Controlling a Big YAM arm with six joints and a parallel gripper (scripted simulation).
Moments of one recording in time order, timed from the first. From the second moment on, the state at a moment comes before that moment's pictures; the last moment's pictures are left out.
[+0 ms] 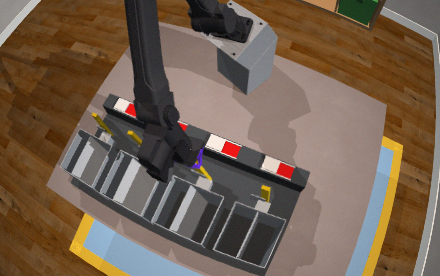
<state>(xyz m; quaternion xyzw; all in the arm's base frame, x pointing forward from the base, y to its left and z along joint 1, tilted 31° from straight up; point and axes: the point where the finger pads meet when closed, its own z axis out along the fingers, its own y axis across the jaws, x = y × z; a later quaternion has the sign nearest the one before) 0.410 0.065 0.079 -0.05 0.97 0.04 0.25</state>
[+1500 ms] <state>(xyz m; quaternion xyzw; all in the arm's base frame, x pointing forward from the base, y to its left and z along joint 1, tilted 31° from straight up) 0.414 0.065 0.071 -0.05 0.97 0.04 0.25</state>
